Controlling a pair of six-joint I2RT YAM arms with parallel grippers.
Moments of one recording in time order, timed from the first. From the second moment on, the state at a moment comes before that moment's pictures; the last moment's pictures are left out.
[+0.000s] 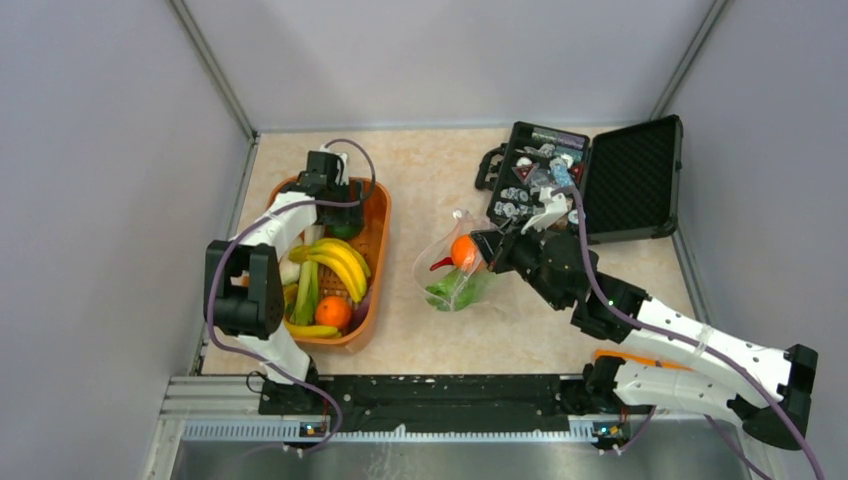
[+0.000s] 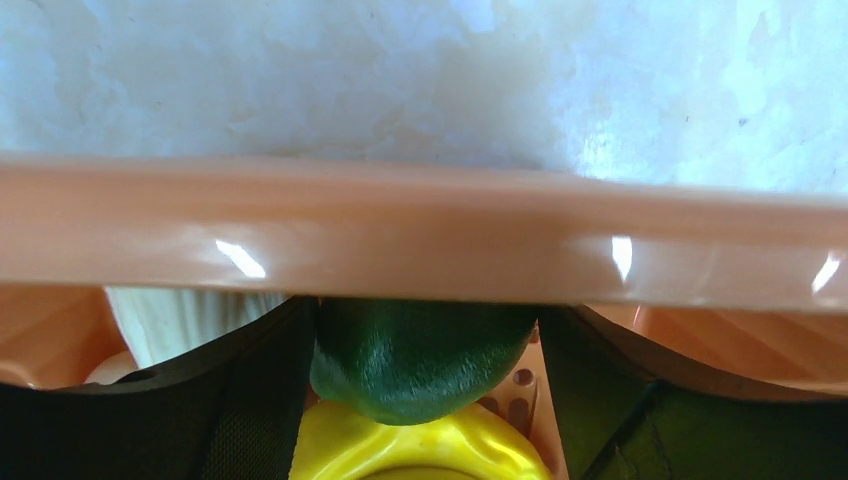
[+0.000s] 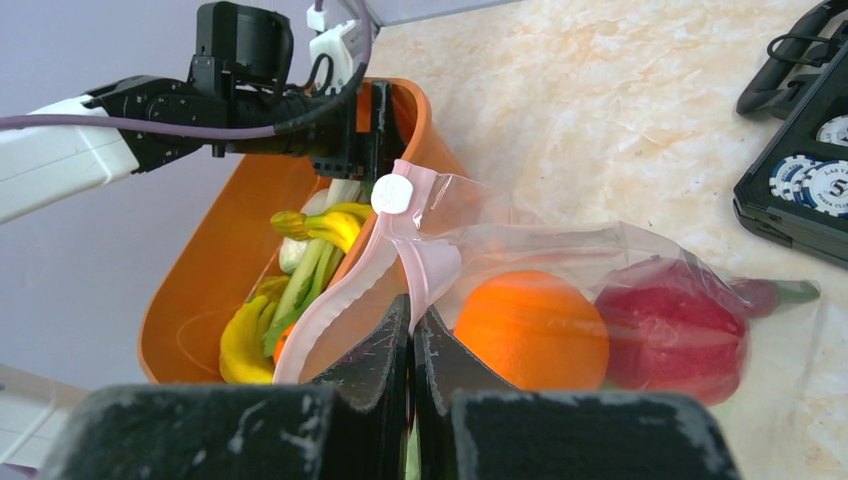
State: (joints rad) left arm -0.13 1.69 1.21 -0.46 0.00 -0.13; right arm 1.04 0.89 0.84 -0.07 0.44 0.60
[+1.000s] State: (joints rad) left arm -0.14 1.59 1.11 -0.53 0.14 -0.15; right arm 1.03 0.90 0.84 -0.07 0.42 0.60
